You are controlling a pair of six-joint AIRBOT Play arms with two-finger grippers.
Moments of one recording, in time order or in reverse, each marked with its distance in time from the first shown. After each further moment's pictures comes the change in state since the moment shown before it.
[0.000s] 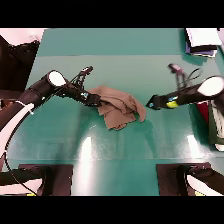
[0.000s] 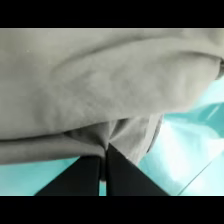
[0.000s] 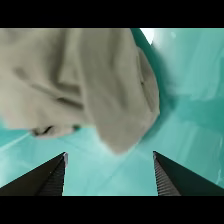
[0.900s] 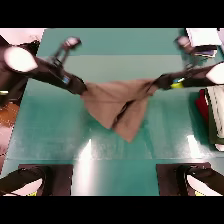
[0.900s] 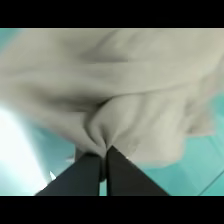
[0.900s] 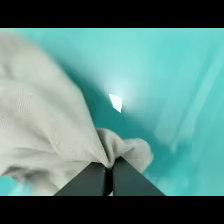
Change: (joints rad) left arm 0.000 0.245 0.300 0.319 -0.222 -0.005; right arm -0.029 0.064 0.299 -0.092 -0.026 -0.038
